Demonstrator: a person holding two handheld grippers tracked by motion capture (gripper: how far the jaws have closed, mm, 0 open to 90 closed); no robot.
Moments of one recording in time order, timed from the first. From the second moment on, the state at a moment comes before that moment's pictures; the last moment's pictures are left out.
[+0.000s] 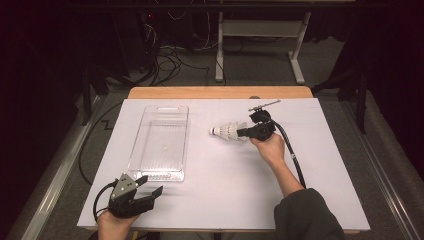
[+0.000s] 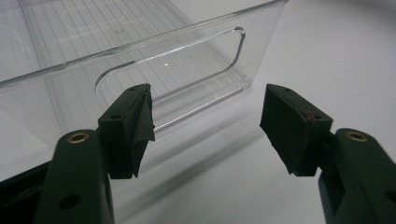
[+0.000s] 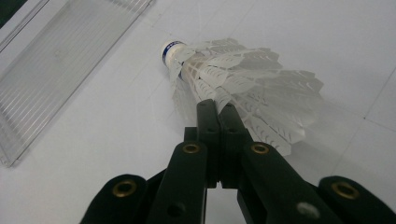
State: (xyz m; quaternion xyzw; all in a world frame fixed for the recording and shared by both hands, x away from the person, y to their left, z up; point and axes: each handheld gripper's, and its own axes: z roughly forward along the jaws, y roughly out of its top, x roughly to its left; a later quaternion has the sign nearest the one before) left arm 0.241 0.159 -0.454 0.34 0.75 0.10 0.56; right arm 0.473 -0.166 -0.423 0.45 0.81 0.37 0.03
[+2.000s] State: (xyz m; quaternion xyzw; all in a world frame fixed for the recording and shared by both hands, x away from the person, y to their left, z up) left arm 0.242 0.160 -0.452 0.33 0.75 0.10 0.56; right arm 0.466 -0.171 -0.426 0.46 0.82 0.34 0.06
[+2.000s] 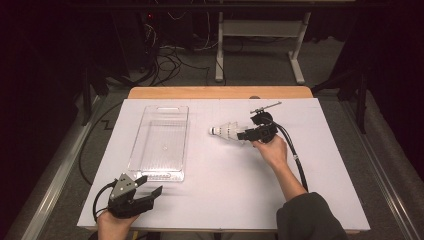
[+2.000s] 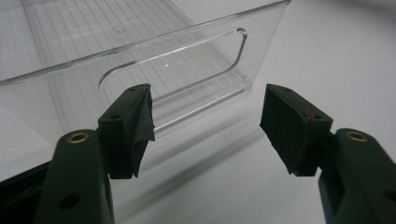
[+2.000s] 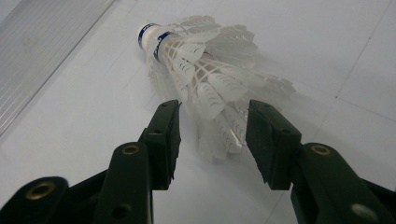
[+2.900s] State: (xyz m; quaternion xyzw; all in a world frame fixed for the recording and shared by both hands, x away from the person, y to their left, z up) left arm 0.239 0.161 -0.452 0.32 0.76 0.09 0.56; right arm 0.447 -0.169 -0.430 0.45 0.82 0.35 0.09
